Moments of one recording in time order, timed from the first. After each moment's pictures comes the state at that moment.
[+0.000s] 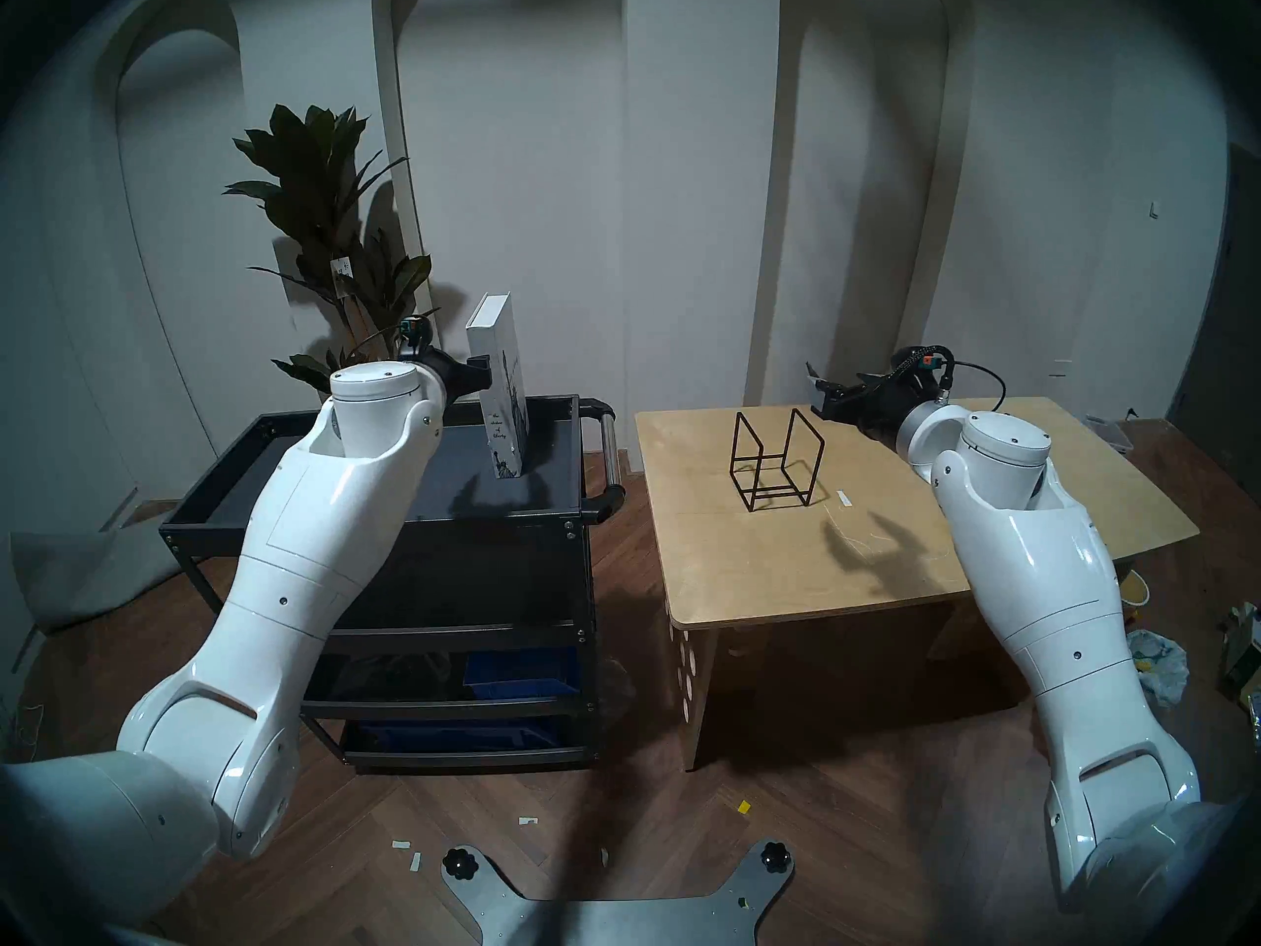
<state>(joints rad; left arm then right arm) 0.98 -1.29 -1.30 -1.49 -0.45 0.59 0.37 -1.20 -0.97 1.50 -1.53 0.66 0.40 0.19</state>
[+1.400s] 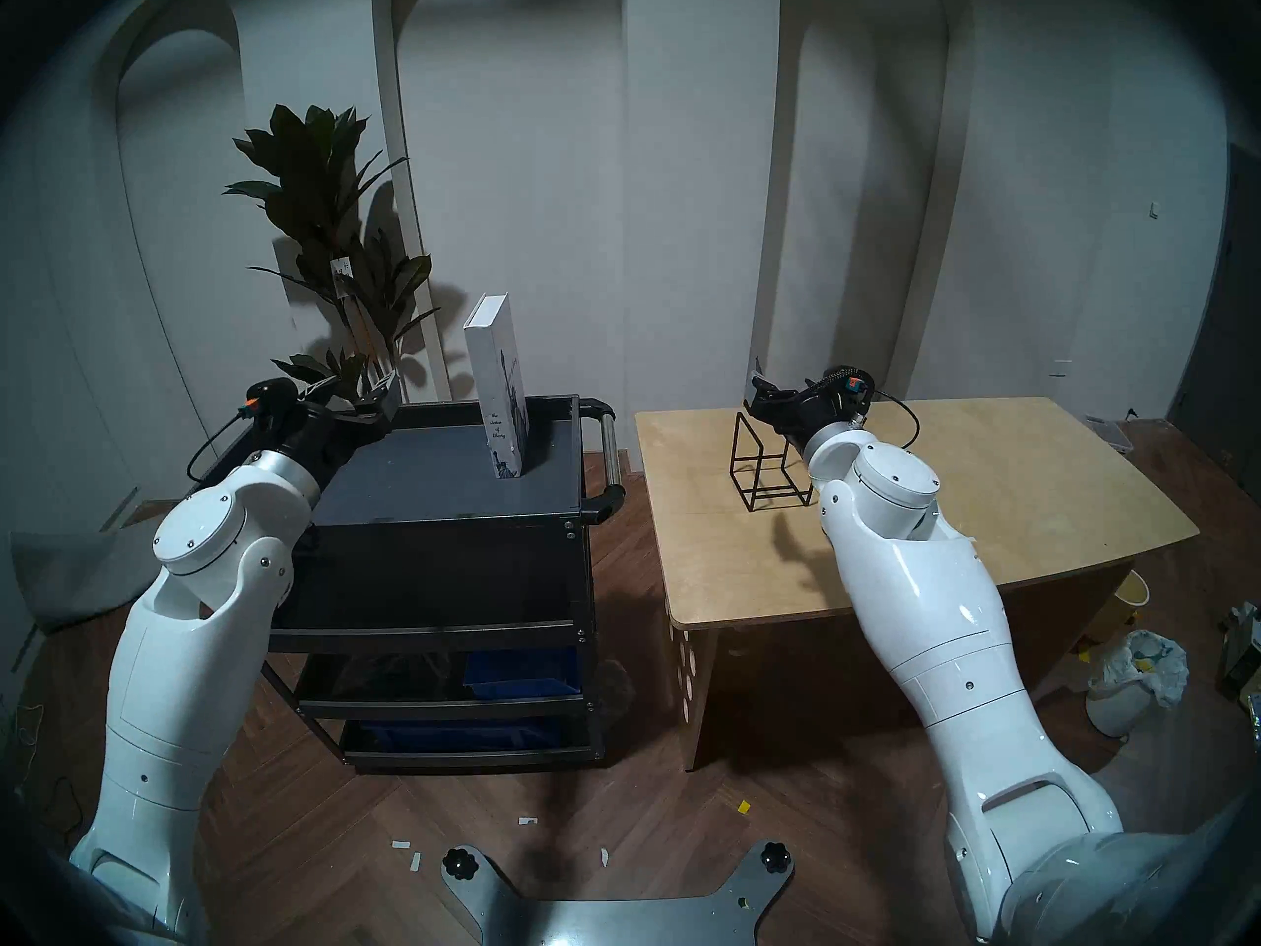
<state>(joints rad) 1.51 -1.09 -1.58 -1.85 -0.59 0.17 0.02 -1.20 -1.21 1.41 -1.52 0.60 0.21 -0.16</state>
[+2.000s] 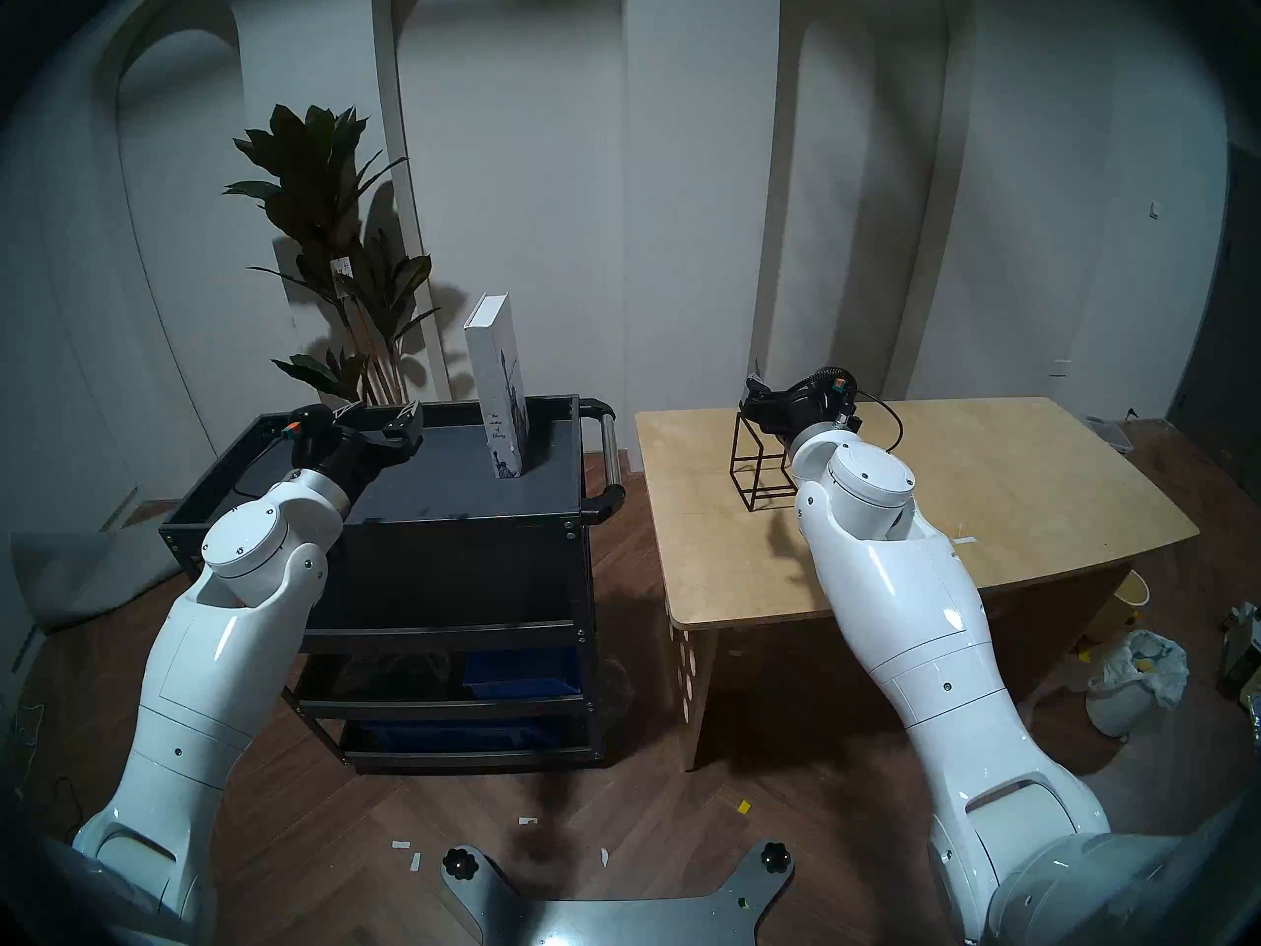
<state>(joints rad) 1.39 -1.12 -1.51 -1.68 -0.54 0.11 -0.01 -1.18 -1.22 1.37 -1.52 0.56 0.23 -0.23</state>
